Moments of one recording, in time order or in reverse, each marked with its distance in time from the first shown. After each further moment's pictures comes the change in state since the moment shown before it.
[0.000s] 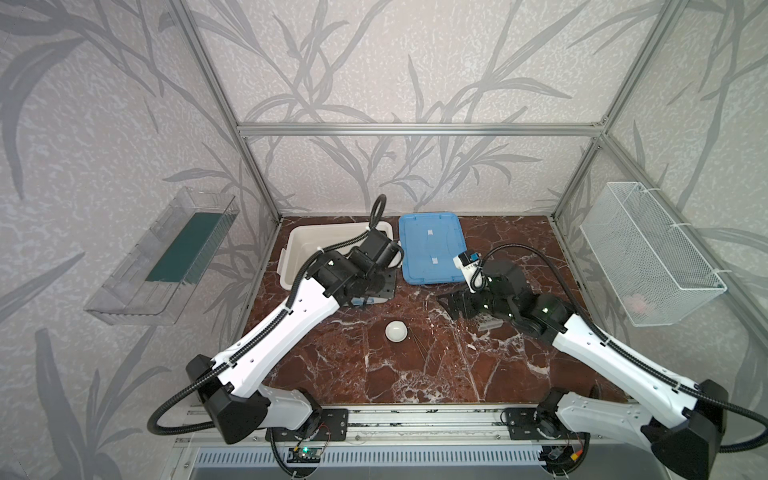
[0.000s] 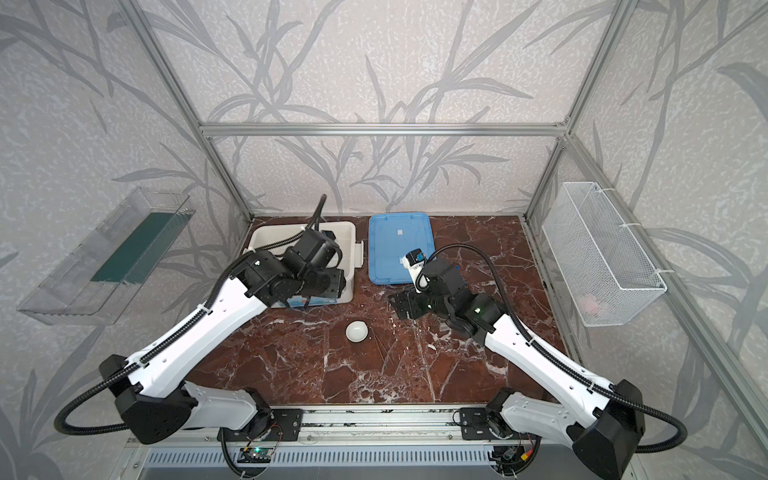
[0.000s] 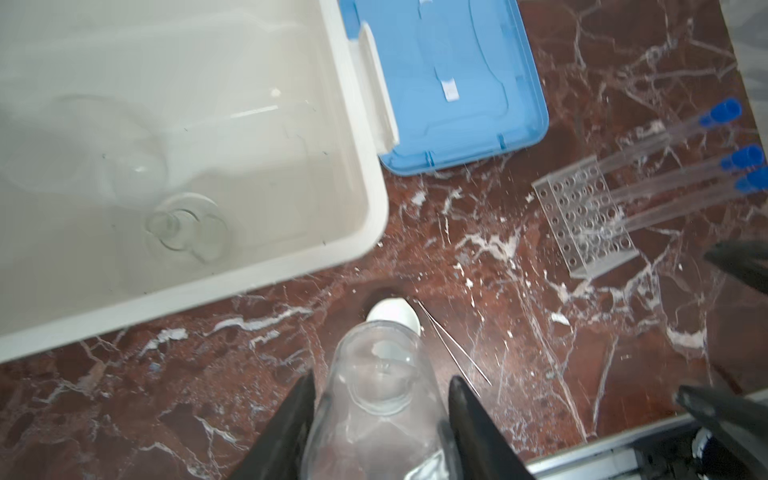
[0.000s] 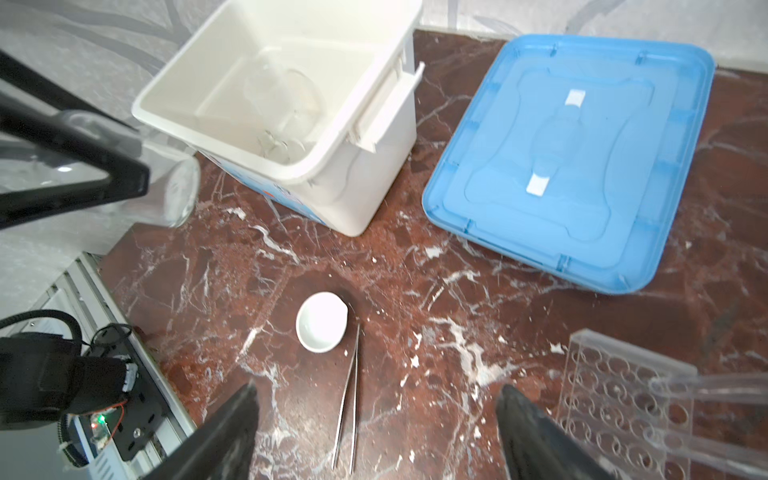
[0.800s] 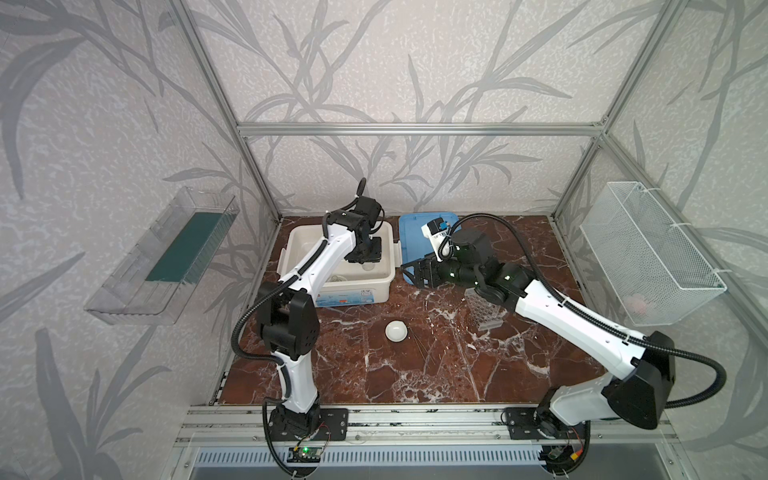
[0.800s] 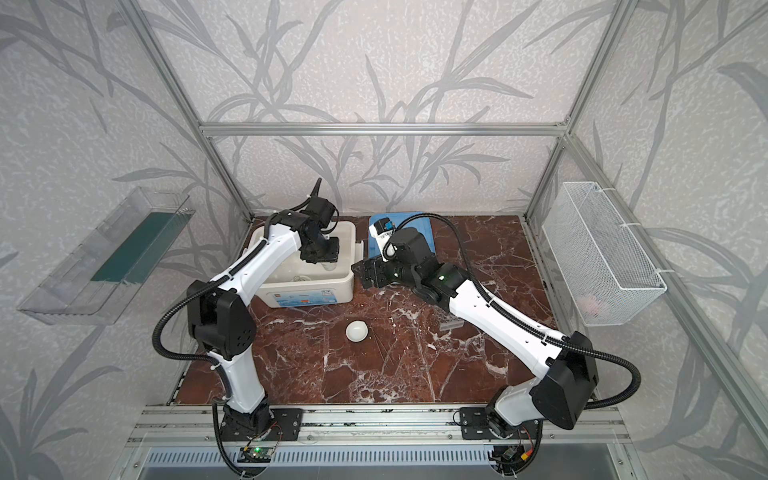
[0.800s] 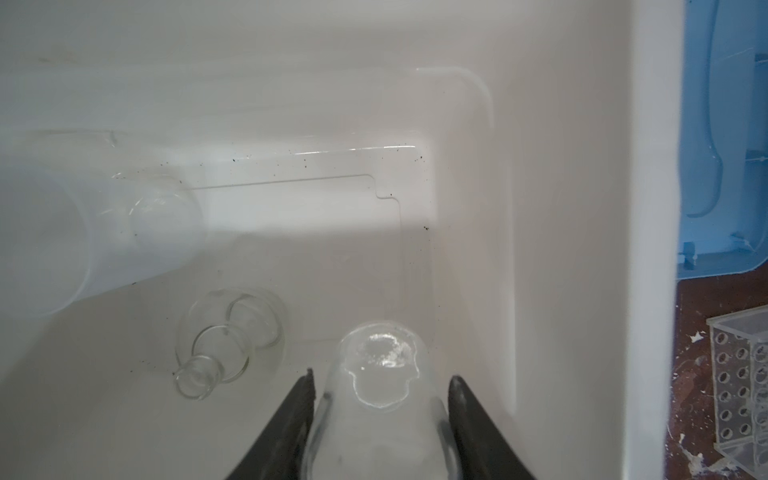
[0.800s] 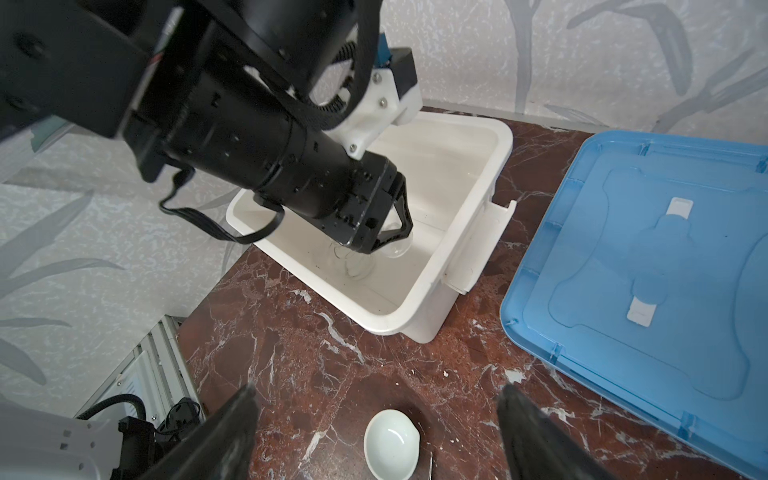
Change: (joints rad) left arm 0.315 0.491 0.185 0.075 0.104 0.135; right arm 0.040 0.274 0.271 0.145 -0.059 0.079
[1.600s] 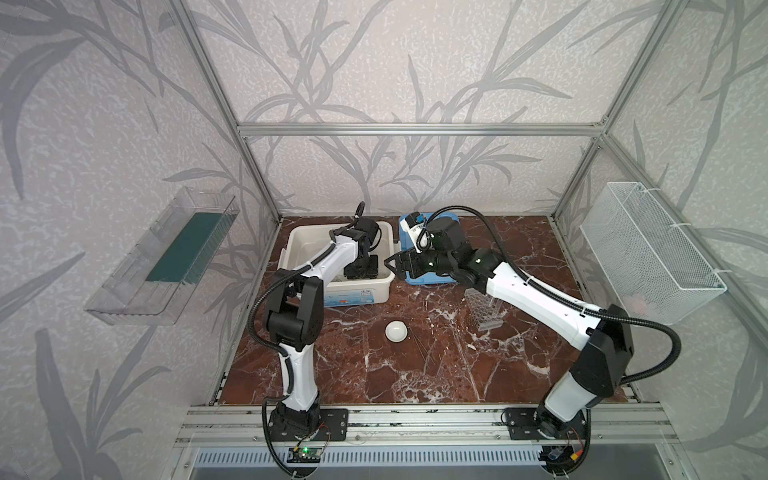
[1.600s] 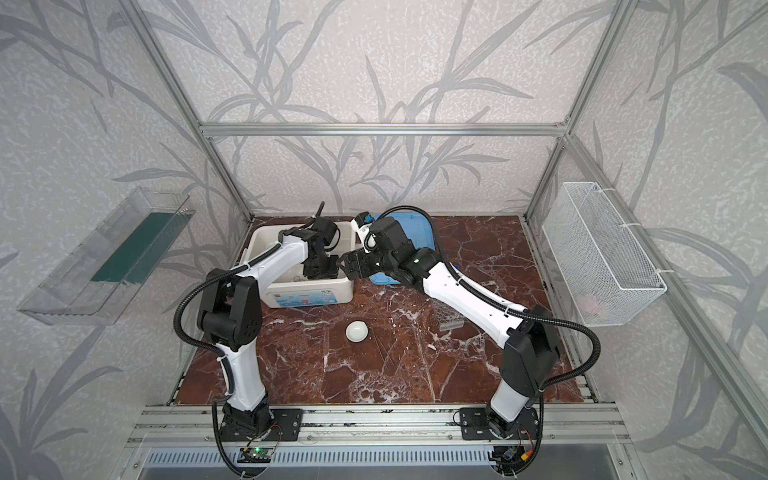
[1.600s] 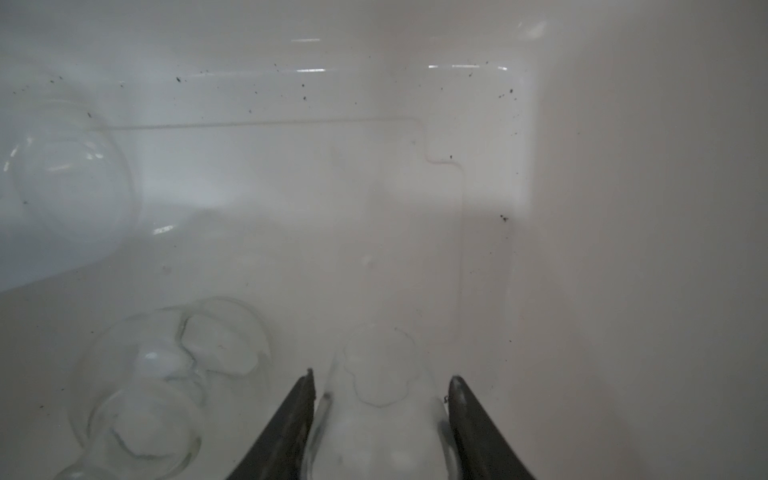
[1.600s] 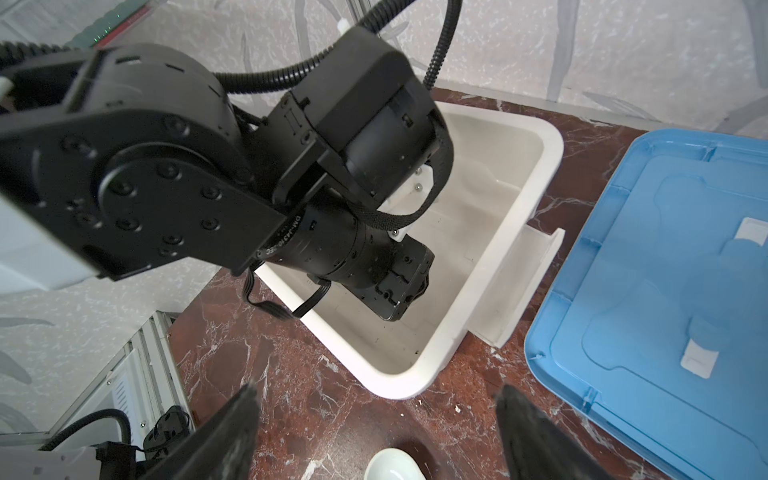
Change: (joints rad) left arm 0.034 0.067 -0.194 0.157 -0.002 -0.011; right arm 0.011 0.238 0.209 -0.048 -0.051 -0.038
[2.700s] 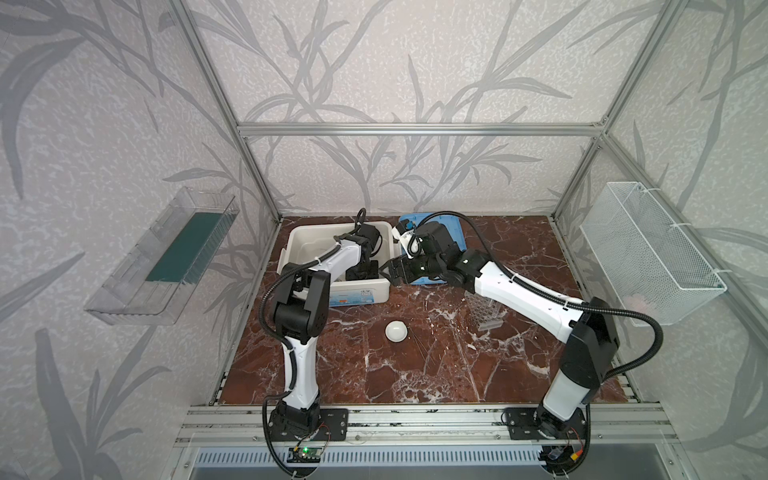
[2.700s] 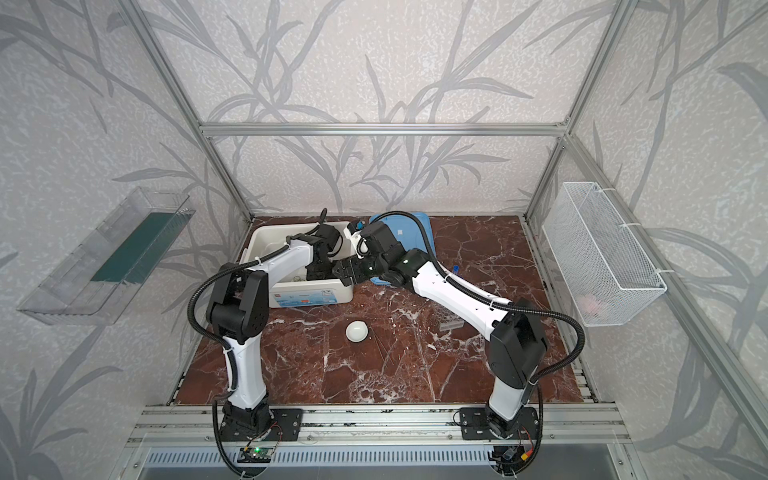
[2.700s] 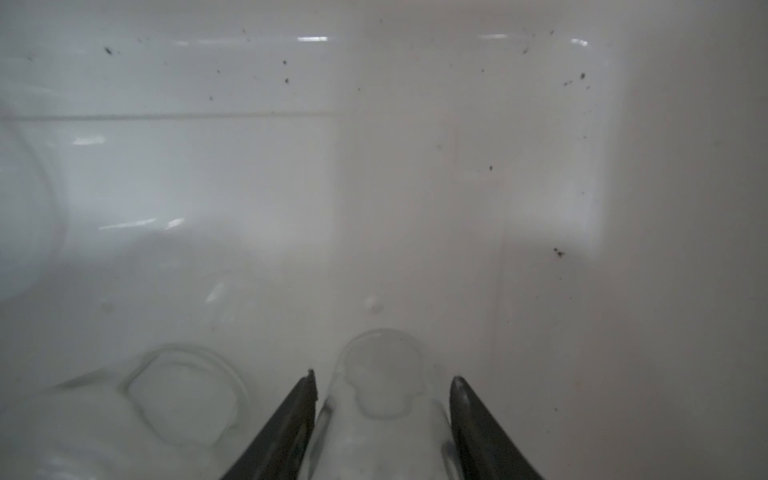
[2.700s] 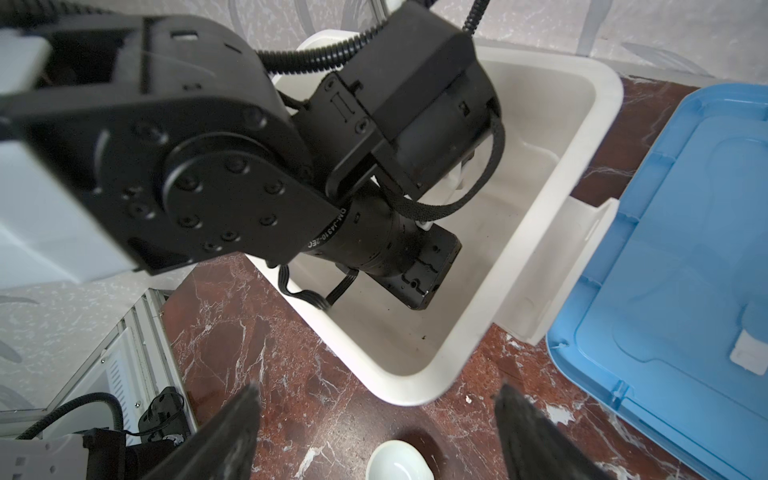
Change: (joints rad) left arm 0.005 0.087 -0.038 0.084 0.005 -0.015; right arm 0.018 0.068 0.019 -0.018 -0.008 -0.001
